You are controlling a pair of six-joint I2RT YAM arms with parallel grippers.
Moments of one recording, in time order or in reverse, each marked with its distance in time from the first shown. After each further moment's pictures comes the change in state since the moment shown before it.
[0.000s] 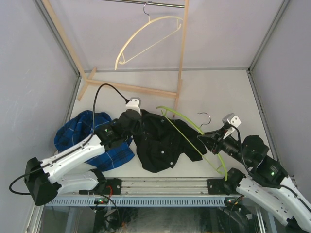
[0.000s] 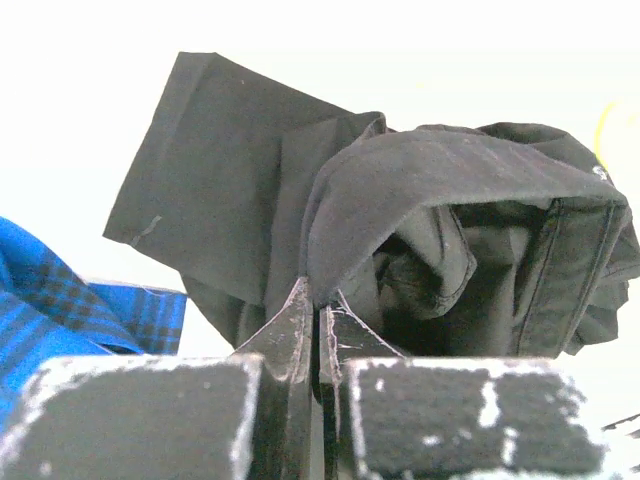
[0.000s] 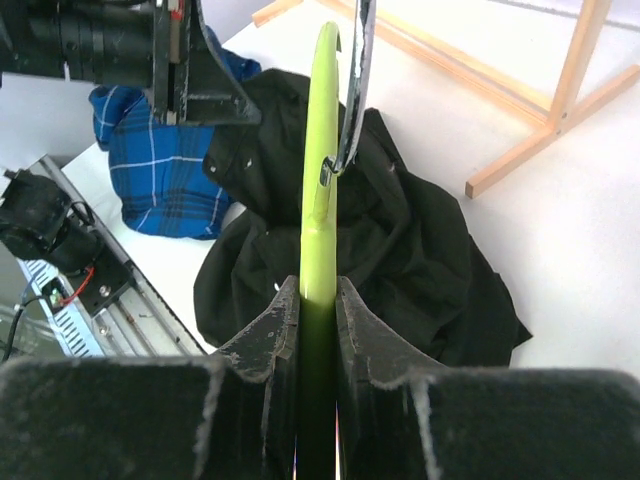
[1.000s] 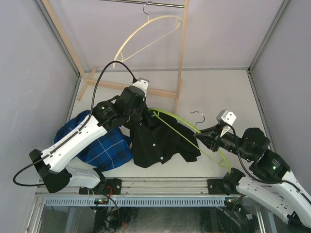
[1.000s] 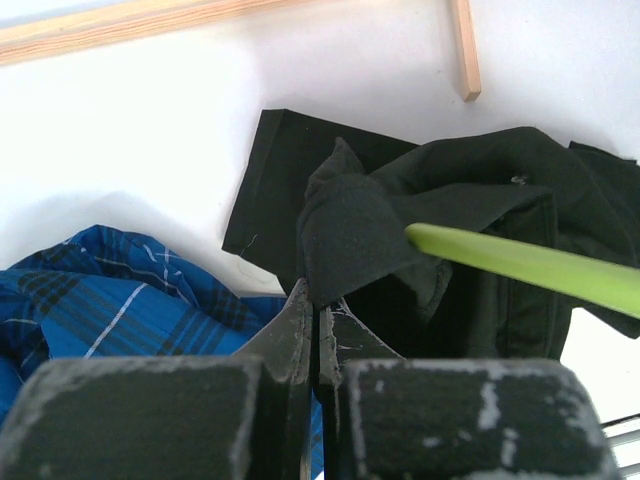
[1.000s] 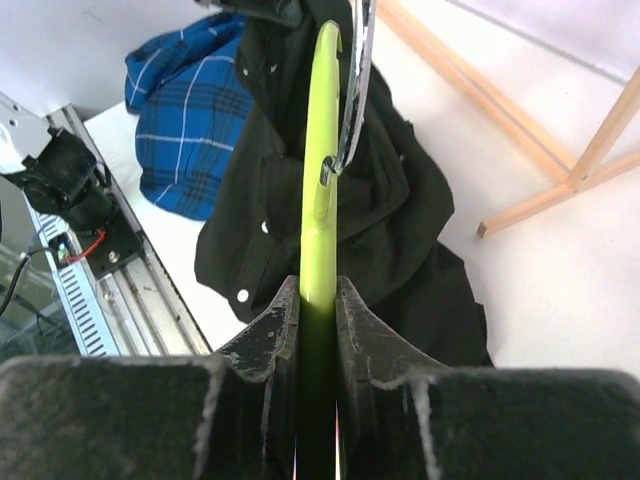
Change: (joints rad) left arm 0.020 0.197 0.592 -0.472 -0.073 0.325; right arm 0.000 0.146 0.151 -0.025 -0.153 -0.154
